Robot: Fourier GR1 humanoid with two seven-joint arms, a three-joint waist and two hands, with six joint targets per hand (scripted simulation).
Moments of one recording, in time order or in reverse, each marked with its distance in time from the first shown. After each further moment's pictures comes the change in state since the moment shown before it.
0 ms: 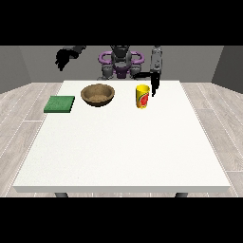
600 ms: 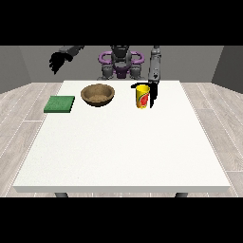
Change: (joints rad) left arm -0.139 0.003 0.081 0.387 0.007 -0.003 -0.219; right arm -0.008 -0.047 -0.065 0.122 -0.044 0.089 -0.072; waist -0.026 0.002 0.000
